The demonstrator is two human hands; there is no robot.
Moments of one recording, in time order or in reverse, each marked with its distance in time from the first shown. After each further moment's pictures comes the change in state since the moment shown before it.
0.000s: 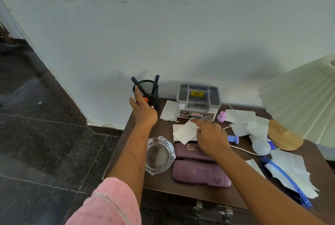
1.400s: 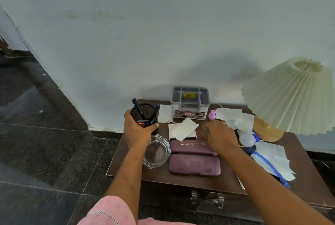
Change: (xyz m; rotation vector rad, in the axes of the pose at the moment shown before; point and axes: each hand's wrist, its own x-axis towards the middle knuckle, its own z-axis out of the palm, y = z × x) left_hand -0.057 -0.031 -0.021 -0.090 0.169 0.106; right_hand -0.028 0.034 -0.027 -0.132 0.097 0.022
